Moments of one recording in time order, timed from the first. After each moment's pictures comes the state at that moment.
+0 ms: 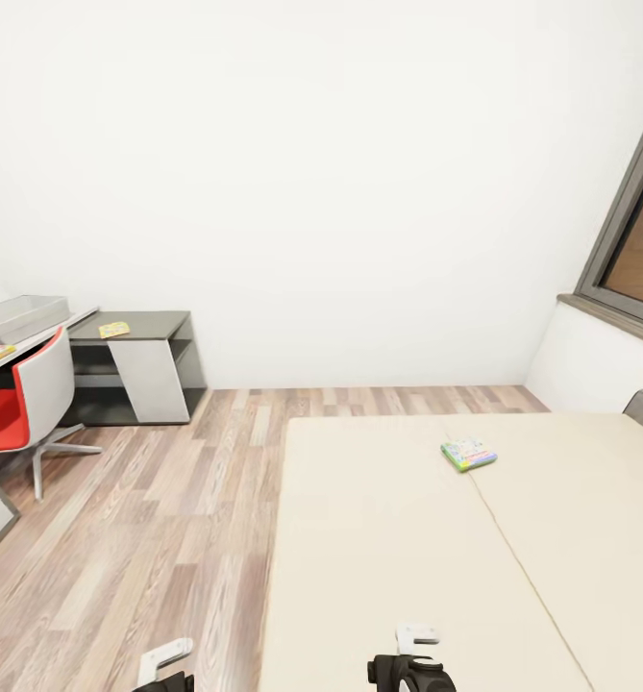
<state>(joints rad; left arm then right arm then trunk) -0.38 0.03 0.23 -0.30 0.10 0.13 0.09 -0.33 0.17 0.01 -0.54 0.00 0.33 -0.15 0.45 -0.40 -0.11</state>
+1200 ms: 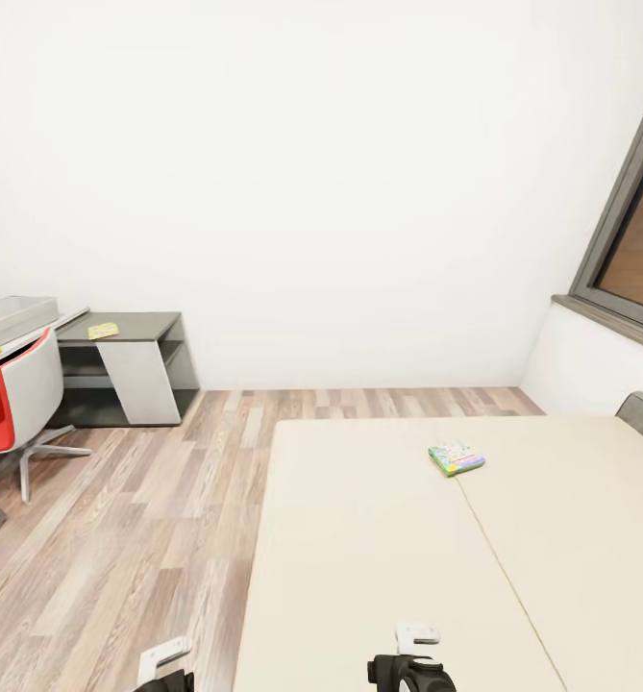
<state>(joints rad) -0.38 0.03 0.23 -0.30 0.10 0.11 0.09 -0.33 0.17 0.01 -0.54 0.00 0.33 -0.15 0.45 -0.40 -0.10</state>
